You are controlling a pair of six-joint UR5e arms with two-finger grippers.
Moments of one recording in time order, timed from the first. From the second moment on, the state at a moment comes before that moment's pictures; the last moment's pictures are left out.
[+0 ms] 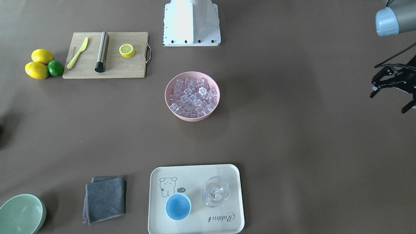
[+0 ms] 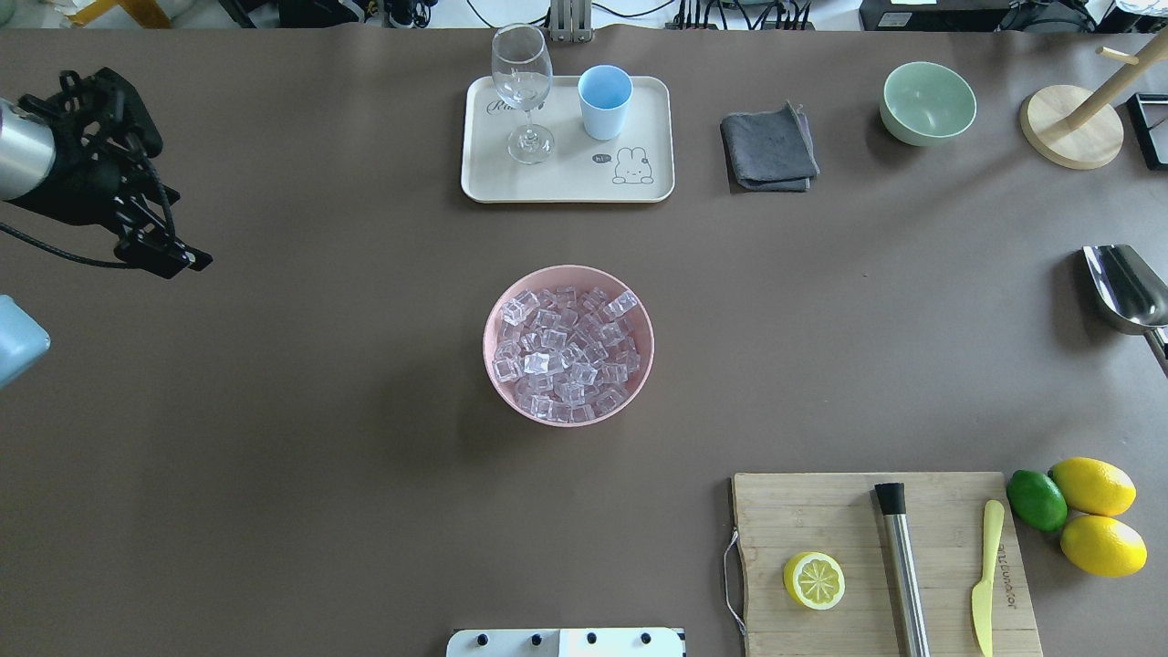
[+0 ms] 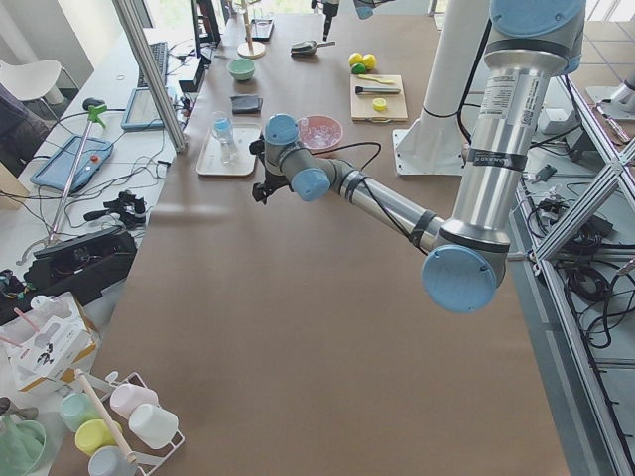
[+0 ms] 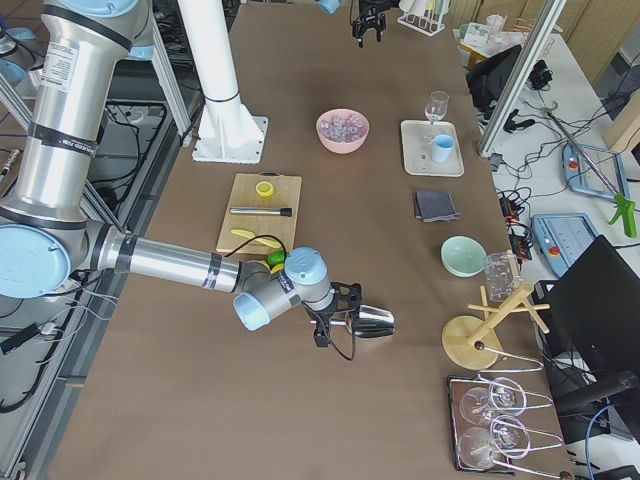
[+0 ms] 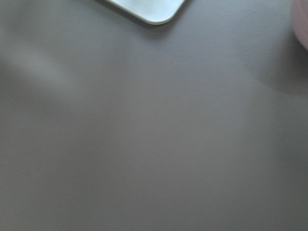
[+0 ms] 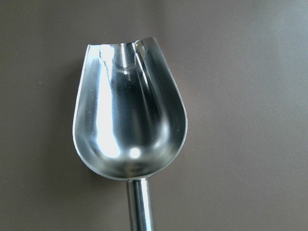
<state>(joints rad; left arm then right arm) -1.02 -1.76 -1.84 -1.97 -2.25 0.05 1.22 -1.85 1.55 -0.75 2.17 0.67</state>
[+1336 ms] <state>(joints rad) -0.60 -1.89 -1.67 -2.42 -2.08 0.09 1.12 -1.84 1.53 -0.71 2.14 0.59</state>
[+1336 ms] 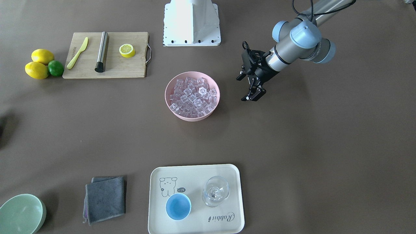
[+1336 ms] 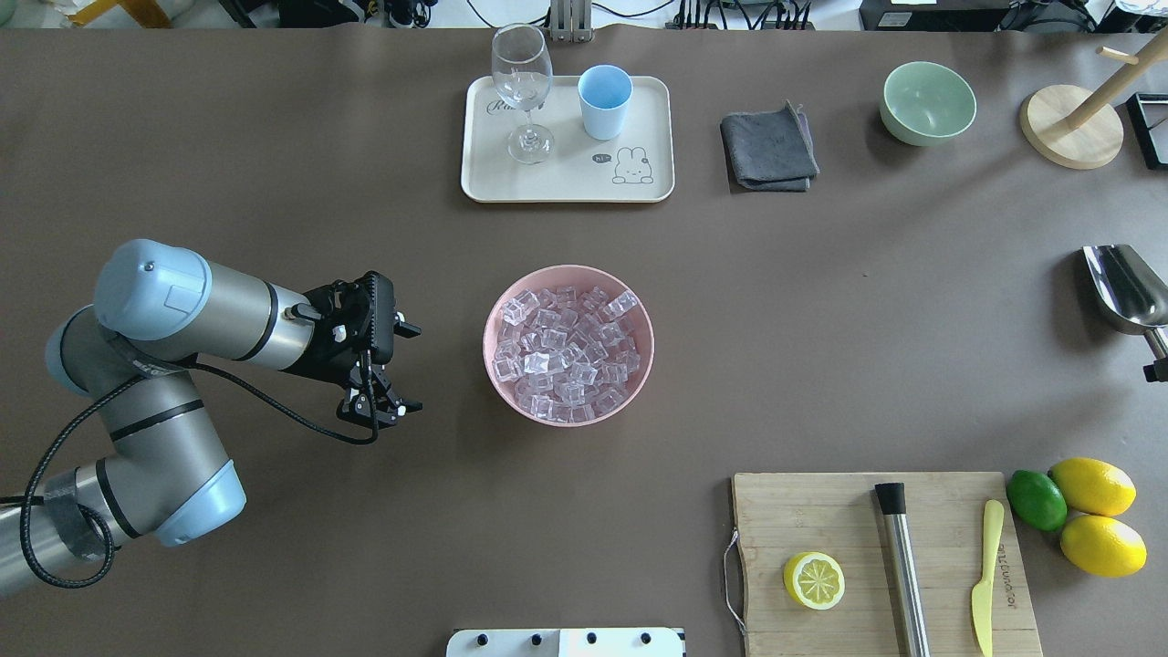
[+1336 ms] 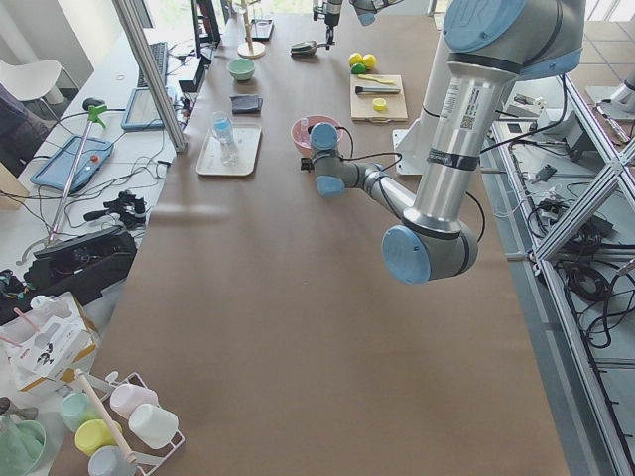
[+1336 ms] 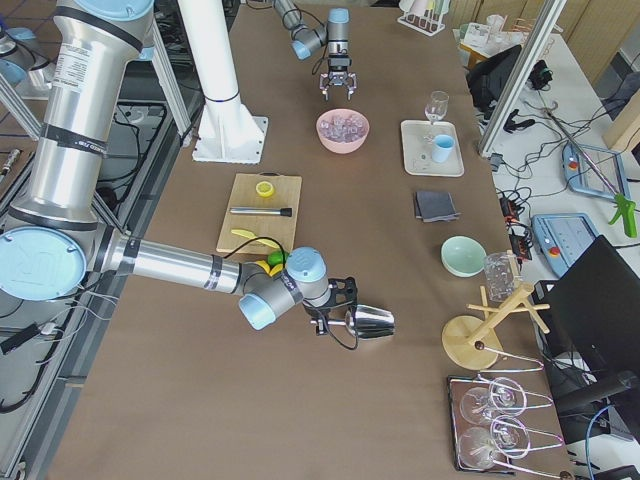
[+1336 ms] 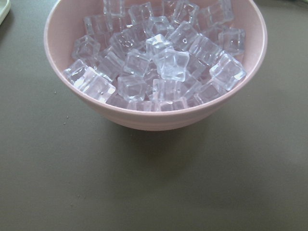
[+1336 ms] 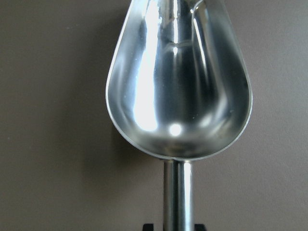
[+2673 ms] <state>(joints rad) -0.53 -2.01 -1.51 -2.53 -2.03 0.18 1.15 -1.85 1.69 -0.87 2.21 0.40</state>
